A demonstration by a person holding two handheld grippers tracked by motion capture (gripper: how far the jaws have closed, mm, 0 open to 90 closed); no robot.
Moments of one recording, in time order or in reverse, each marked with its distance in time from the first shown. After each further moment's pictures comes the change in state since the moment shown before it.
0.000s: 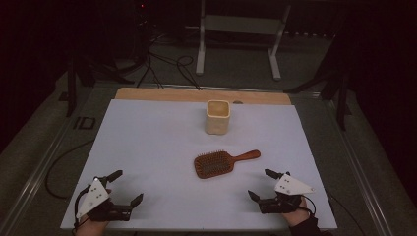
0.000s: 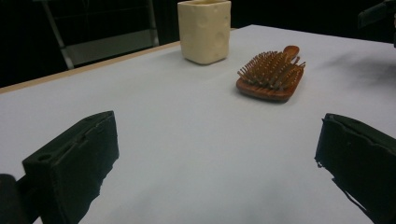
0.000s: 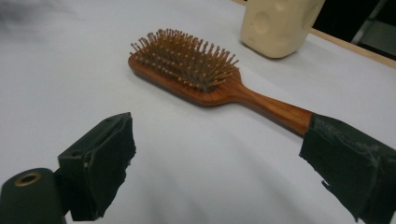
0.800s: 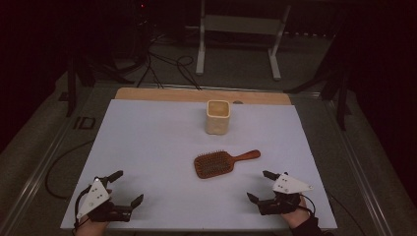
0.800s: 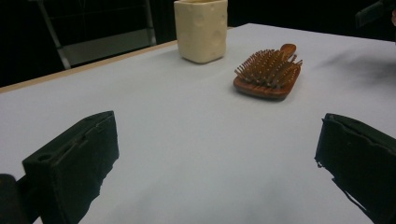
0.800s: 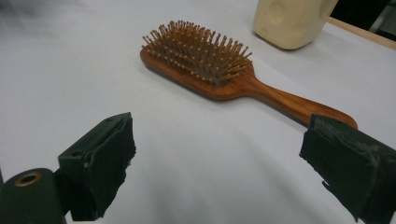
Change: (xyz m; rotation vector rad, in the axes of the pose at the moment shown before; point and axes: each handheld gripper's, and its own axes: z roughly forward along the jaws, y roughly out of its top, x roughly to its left) left arm 0.000 0.000 0.000 0.003 -0.011 0.006; right arm 0.002 0.006 0.000 0.047 0.041 0.008
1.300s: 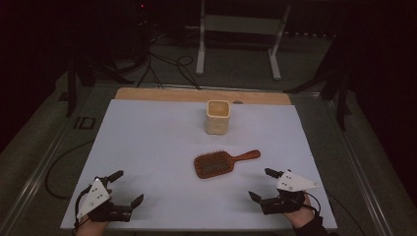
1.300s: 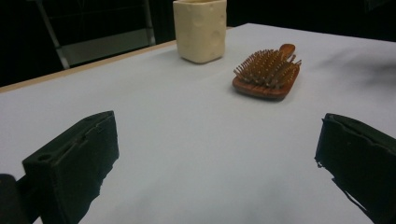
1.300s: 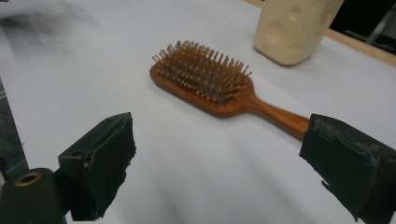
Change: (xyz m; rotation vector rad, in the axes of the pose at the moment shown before) left arm -0.001 0.001 0.000 -0.003 0.002 0.001; right arm 0.001 0.024 -0.016 -0.005 0.006 -0.003
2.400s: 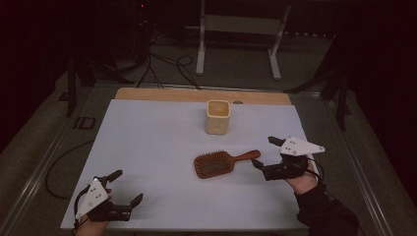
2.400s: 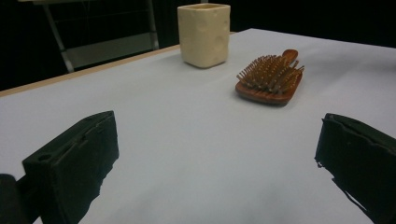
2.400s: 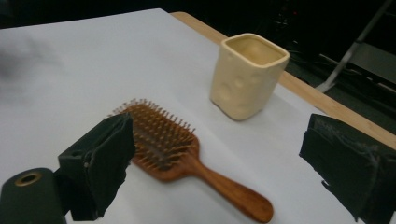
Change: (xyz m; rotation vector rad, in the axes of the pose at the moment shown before) left arm 0.001 0.001 -0.001 -0.017 0.010 -0.004; right arm -0.052 0.069 0.008 -0.041 -0.048 -0.040
